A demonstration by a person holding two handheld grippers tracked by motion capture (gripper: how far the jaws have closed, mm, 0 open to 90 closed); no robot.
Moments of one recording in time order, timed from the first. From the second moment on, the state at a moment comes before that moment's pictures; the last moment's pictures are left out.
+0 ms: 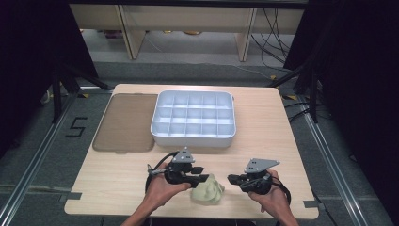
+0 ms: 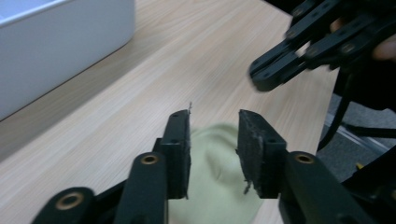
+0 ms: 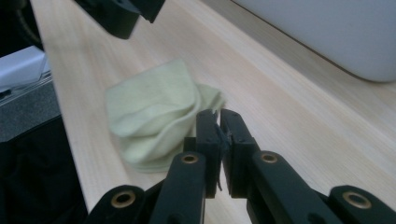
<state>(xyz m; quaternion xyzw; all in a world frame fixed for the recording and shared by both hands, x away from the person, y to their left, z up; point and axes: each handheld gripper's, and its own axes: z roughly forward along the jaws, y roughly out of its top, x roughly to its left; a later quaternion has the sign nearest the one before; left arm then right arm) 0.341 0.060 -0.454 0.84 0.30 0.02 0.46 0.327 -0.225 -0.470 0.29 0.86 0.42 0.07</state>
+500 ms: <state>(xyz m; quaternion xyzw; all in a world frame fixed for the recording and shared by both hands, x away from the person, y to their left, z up) 0.322 0.056 -0.500 0.88 0.27 0.02 0.39 0.317 -0.186 -0.479 0.24 0.89 0.38 0.06</state>
